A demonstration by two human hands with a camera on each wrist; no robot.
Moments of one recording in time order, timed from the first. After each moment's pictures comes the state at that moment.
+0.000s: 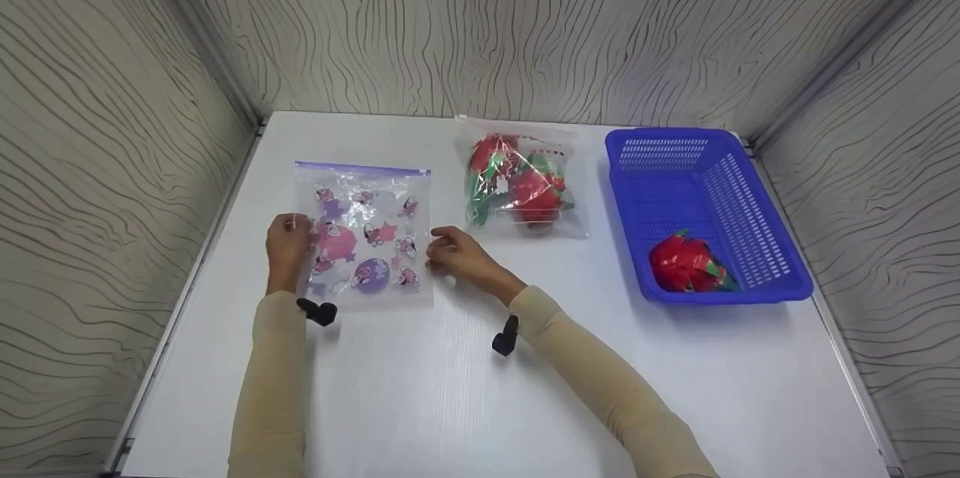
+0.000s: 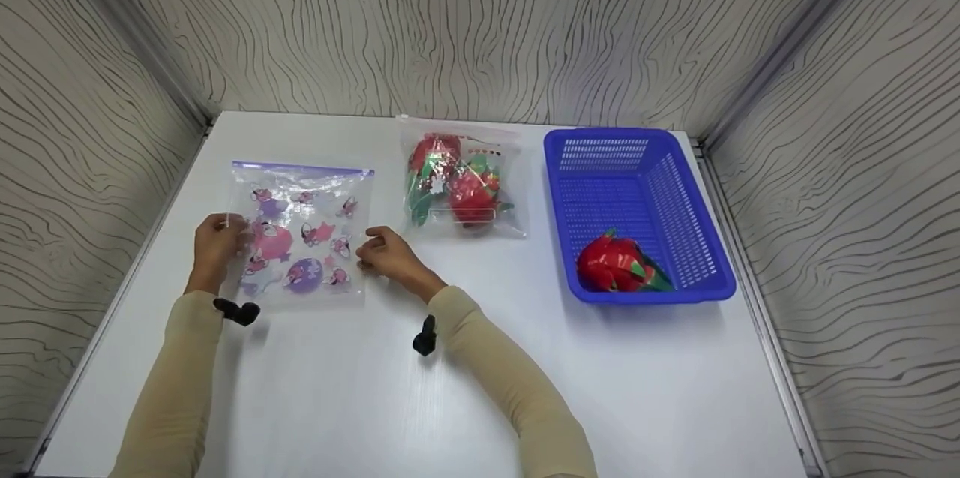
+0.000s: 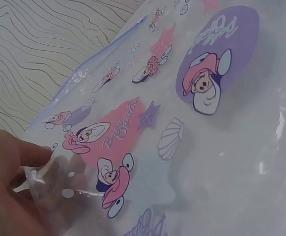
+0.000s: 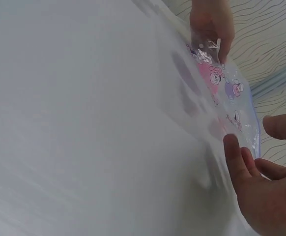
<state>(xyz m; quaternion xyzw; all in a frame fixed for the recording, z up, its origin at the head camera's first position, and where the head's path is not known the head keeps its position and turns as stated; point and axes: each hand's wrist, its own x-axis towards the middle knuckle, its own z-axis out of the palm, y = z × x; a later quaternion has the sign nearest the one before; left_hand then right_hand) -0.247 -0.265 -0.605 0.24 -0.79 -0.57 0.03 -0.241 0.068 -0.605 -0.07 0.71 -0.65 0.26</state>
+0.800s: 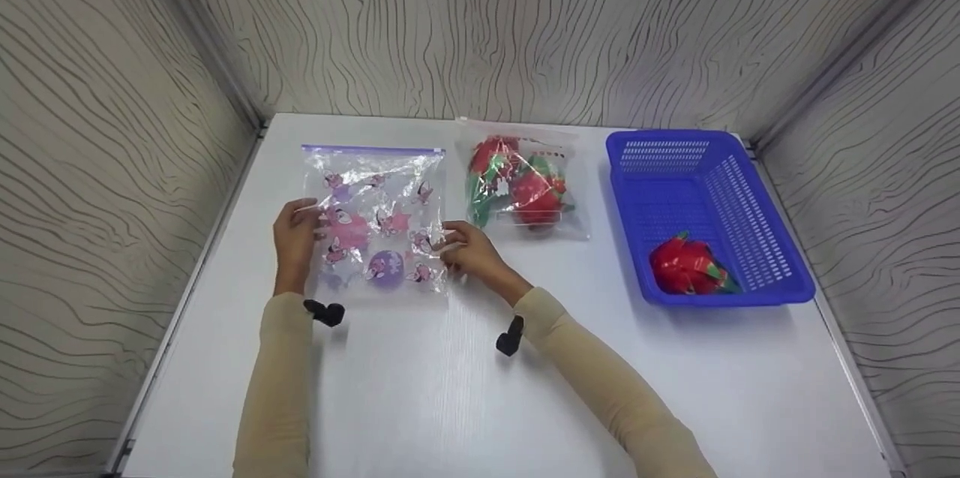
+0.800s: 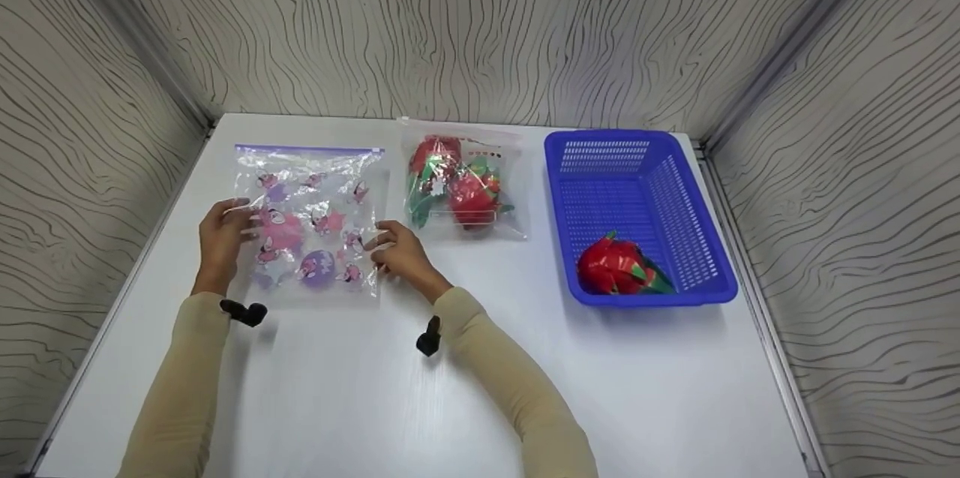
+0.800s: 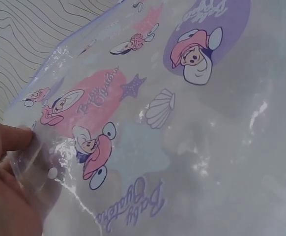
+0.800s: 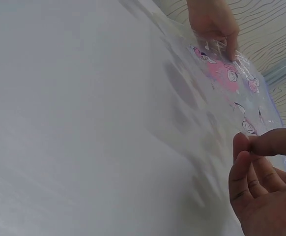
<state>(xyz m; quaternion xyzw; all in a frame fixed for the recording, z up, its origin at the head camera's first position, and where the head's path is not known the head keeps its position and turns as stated) -0.256 -0.251 -0.599 0.18 -0.71 -0.67 0.10 -0.248 0.076 -0.602 -0.05 0.74 -0.63 0.21</state>
